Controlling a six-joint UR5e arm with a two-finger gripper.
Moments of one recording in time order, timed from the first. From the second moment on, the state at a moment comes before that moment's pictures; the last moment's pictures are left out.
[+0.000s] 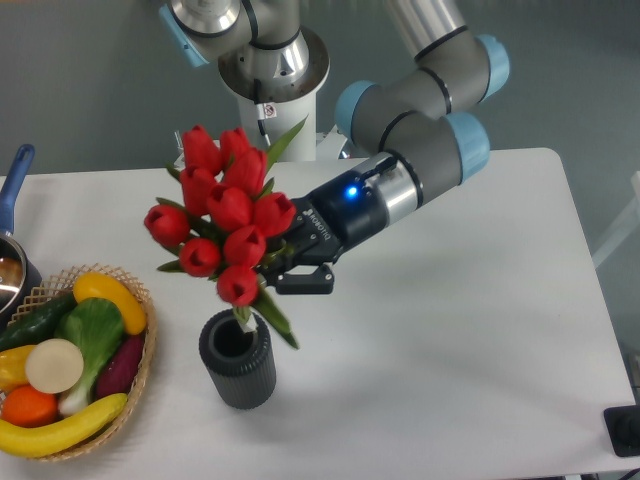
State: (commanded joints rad) arm 2.58 -1.94 -1.71 -0.75 -0.02 1.22
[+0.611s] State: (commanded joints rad) arm 2.58 -1.94 -1.76 -0.75 -0.02 1.27
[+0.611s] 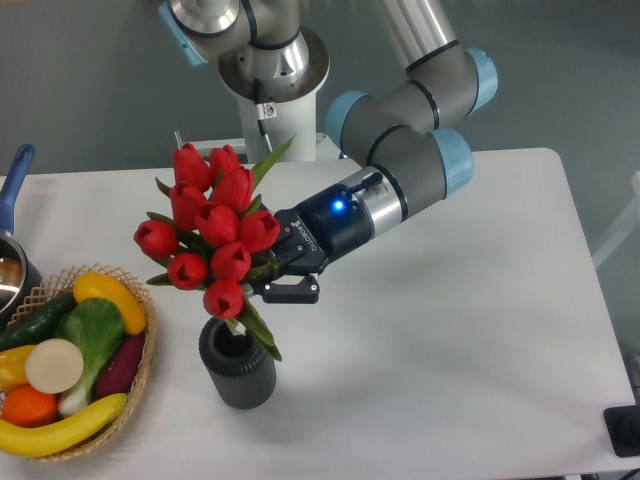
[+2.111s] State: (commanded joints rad) arm 2.58 -2.06 -1.84 -0.75 0.02 1.37
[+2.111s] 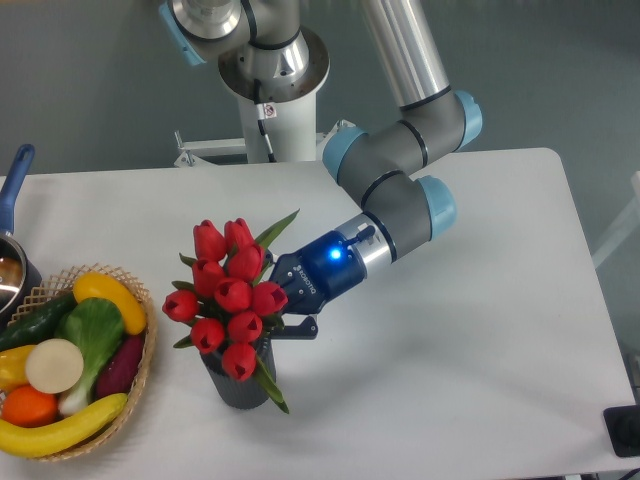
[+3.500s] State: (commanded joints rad) arm 2.58 -2.09 -1.86 -0.75 0.04 1.46
